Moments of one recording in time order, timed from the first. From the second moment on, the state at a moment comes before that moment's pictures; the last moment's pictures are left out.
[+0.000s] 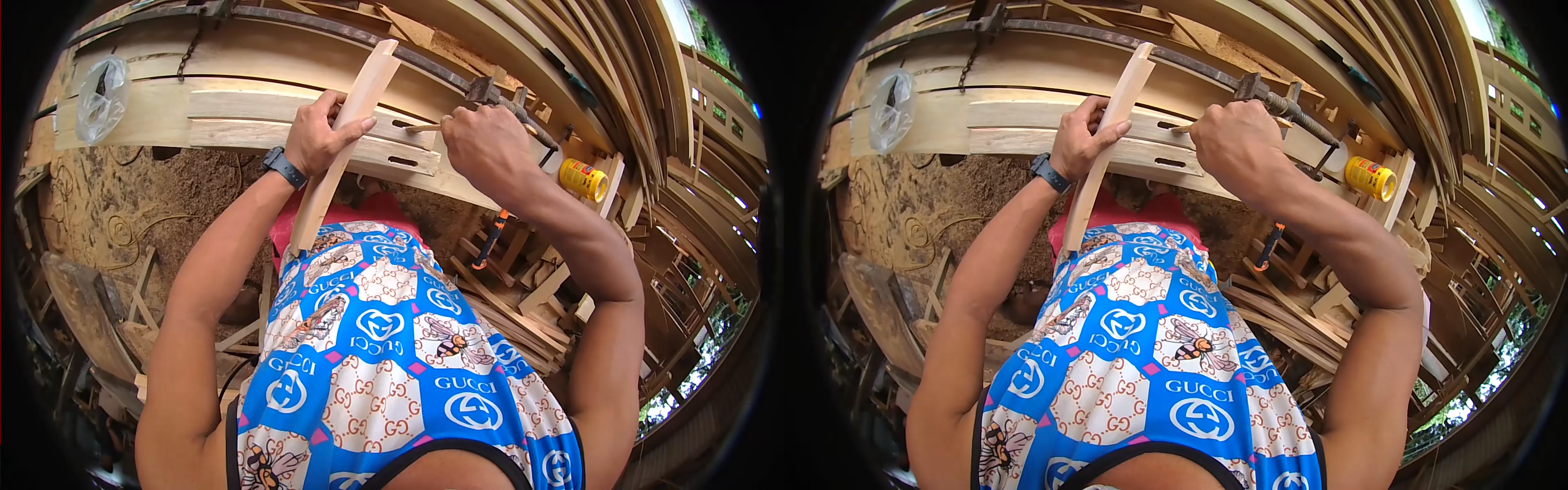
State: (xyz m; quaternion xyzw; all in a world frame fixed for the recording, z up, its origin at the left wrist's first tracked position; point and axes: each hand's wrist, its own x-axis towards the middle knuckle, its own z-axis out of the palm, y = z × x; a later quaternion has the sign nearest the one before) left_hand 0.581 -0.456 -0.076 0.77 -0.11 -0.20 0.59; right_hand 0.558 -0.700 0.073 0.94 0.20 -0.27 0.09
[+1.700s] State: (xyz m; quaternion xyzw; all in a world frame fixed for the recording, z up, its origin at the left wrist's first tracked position) left_hand 0.581 -0.450 -0.075 0.77 -0.11 -0.20 0.60; right_hand 0.501 -0.714 0.029 0.33 -0.49 -0.25 -0.77
